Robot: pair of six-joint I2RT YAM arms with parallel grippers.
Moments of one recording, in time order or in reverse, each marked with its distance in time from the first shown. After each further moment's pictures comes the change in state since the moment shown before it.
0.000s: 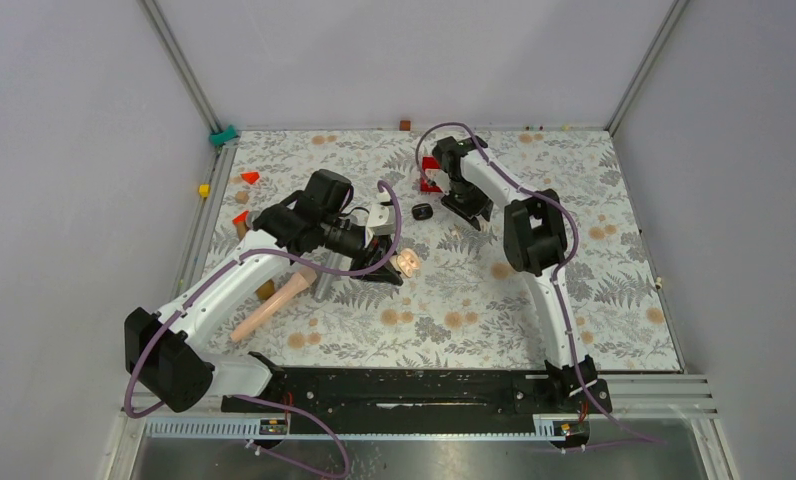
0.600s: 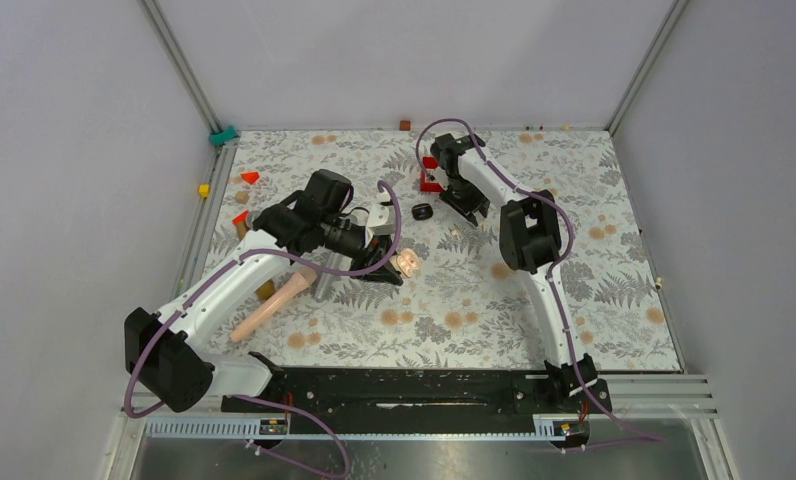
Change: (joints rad) left arm 0.000 0.000 0.000 0.000 0.000 0.000; right arm -0.006 0.077 0.113 -0.008 0.014 0.054
